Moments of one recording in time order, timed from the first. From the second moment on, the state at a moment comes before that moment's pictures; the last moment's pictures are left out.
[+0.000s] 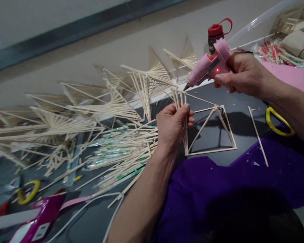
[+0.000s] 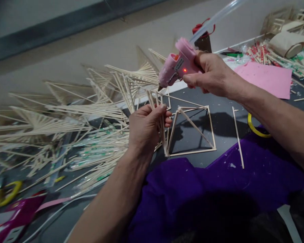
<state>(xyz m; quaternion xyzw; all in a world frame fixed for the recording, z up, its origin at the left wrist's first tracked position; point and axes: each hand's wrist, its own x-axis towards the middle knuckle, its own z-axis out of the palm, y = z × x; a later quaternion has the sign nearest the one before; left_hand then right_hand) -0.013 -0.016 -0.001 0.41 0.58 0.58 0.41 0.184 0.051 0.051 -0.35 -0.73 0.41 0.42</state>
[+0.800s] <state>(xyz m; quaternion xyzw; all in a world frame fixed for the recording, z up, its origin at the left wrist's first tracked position) -0.014 -0.017 -0.002 0.41 0.57 0.58 0.41 0.185 0.042 0.050 -0.36 -0.83 0.18 0.39</state>
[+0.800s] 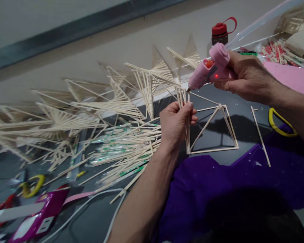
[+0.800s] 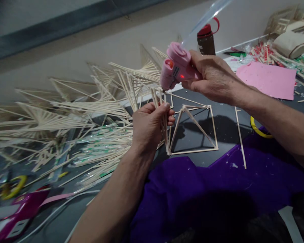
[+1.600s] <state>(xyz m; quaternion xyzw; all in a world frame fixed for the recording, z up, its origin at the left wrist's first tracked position) -0.016 -0.016 -0.004 0.42 0.56 0.58 0.41 0.185 0.047 0.050 -0.33 -0.81 0.25 0.40</state>
